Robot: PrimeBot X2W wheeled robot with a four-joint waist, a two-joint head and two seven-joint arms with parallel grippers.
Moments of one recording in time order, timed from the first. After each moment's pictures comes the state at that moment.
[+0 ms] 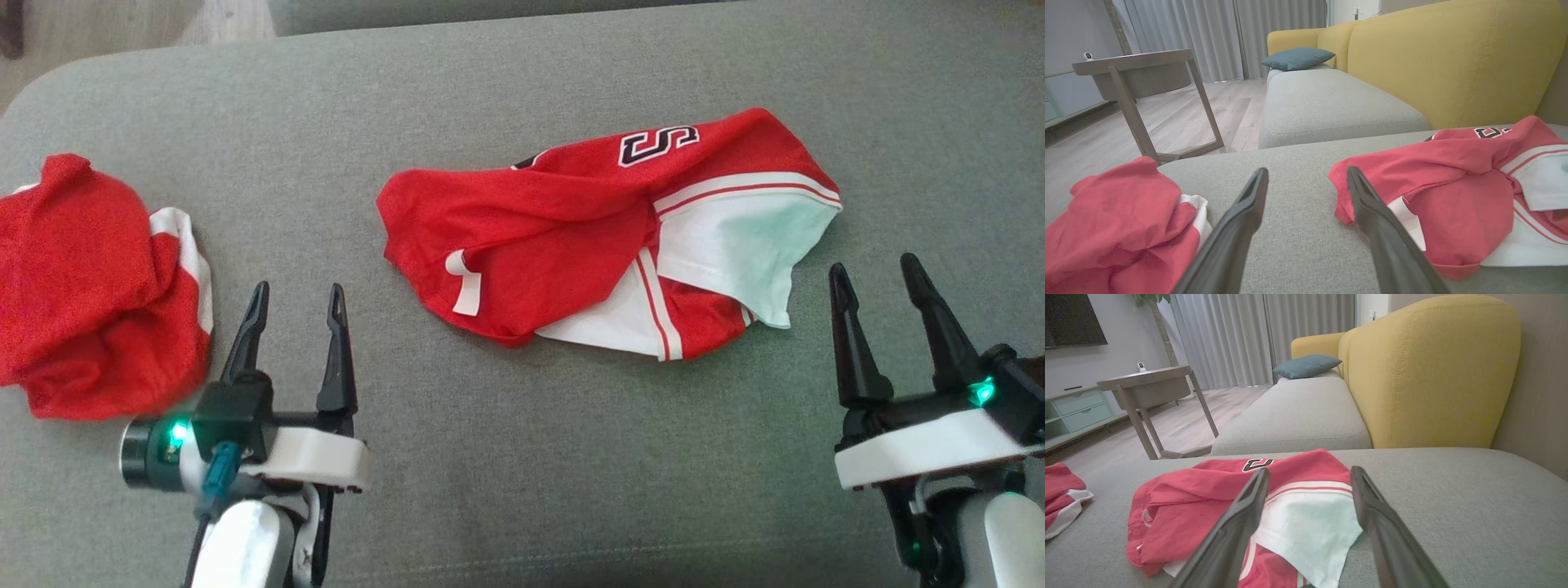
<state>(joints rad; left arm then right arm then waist) -0.09 0.14 -0.30 0.08 -0.12 0.23 -0.25 0.01 -0.11 0.02 -0.14 0.21 0.12 0.01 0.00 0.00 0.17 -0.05</state>
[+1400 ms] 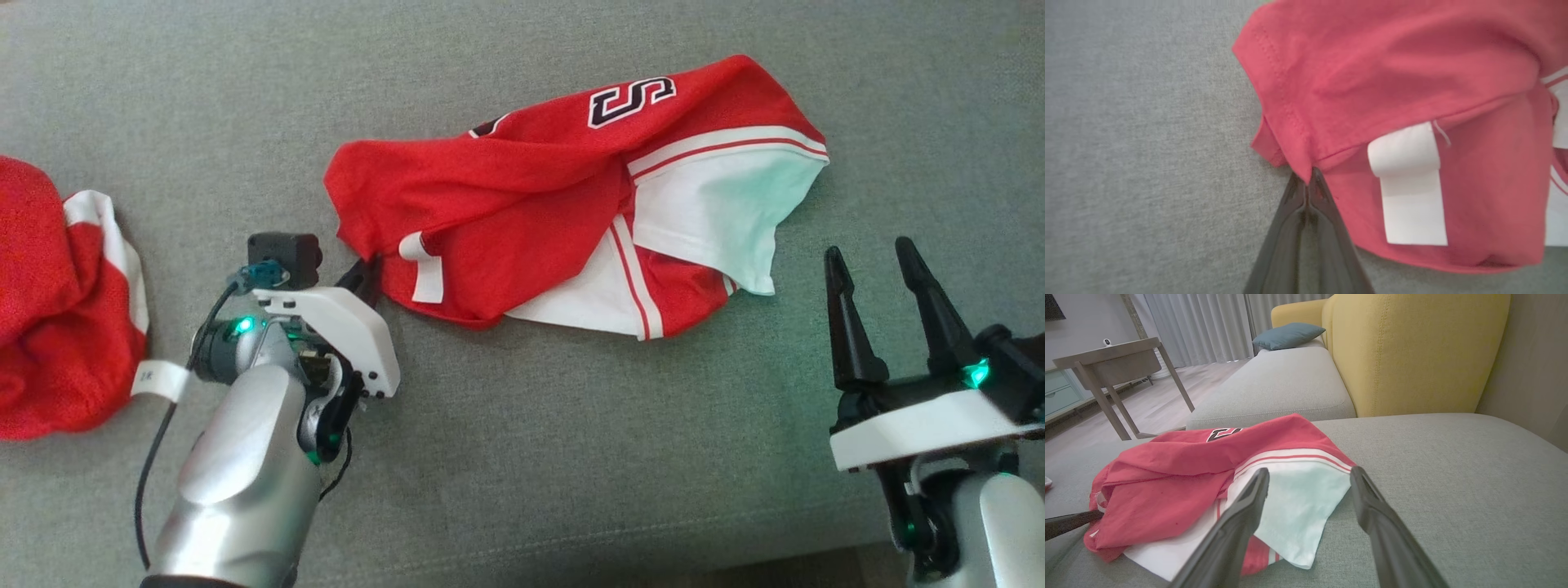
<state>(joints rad) -0.50 0.08 -0.34 0.62 -0.36 -0.01 0.09 -0.03 -0.11 0.03 -0.11 0.22 0.12 0.02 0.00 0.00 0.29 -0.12</state>
